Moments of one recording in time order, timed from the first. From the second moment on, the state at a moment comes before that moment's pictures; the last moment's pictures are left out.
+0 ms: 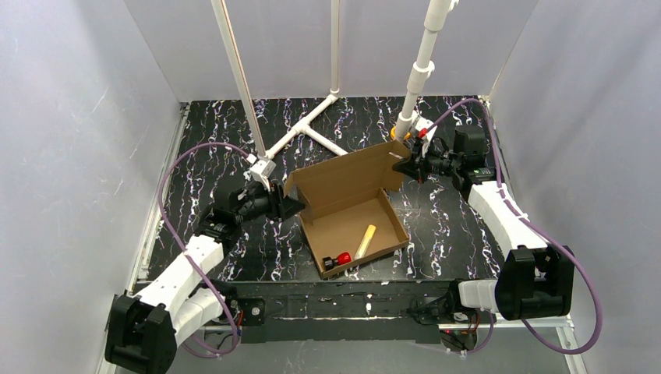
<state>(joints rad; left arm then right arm) -0.32 0.94 0.50 0.08 0.62 -0.35 0.13 1.28 0.93 -0.17 -0.94 -0.43</state>
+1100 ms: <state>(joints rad) -0.31 1.06 0.41 0.50 0.71 -0.16 0.12 1.28 0.91 -0.14 -0.97 -0.42</state>
